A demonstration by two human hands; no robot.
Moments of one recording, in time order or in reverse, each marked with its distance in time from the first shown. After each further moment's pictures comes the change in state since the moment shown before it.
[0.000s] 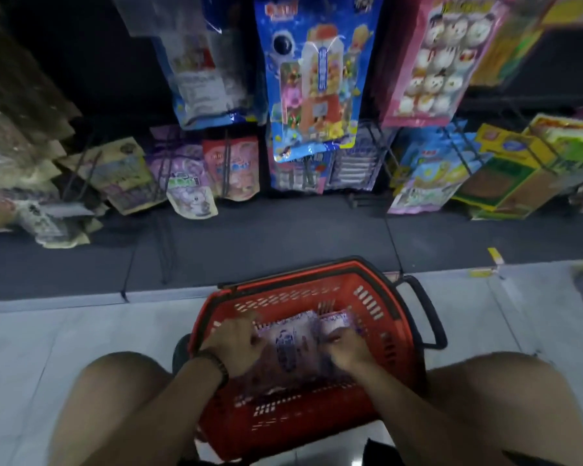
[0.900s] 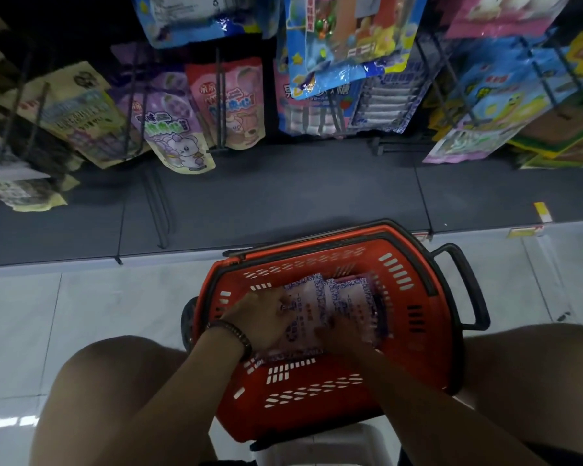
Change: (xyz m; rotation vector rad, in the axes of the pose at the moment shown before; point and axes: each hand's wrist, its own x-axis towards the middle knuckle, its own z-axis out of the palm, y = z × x) left_hand 0.052 -0.005 0.006 -0.107 -0.223 -0.030; right_hand 0.064 0.023 0.084 0.061 -0.204 0.122
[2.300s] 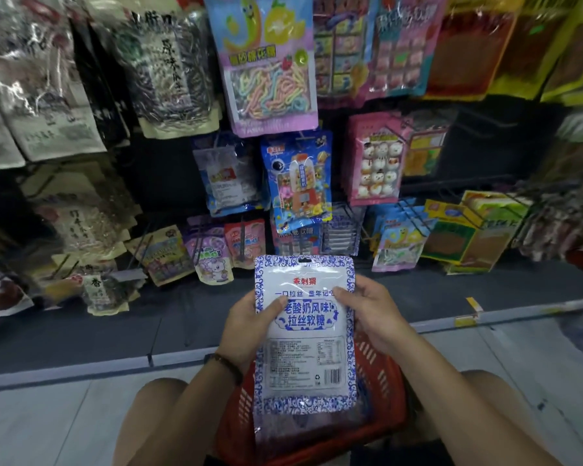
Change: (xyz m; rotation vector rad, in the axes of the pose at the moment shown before) left_hand -0.175 0.104 -0.038 -0.967 0.579 0.462; right_hand -0.266 -0.090 -0.171 0.762 0.192 -0.846
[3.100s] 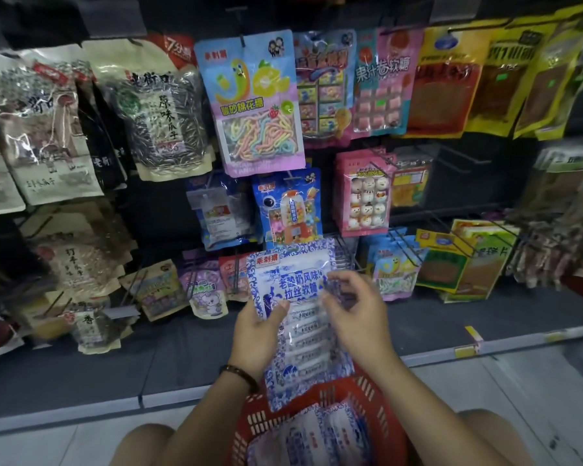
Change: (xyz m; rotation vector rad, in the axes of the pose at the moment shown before) left_hand 0.023 0.038 0.038 0.108 0.140 0.101; right_hand -0.005 -0.054 0.018 -0.437 0.287 -0.462
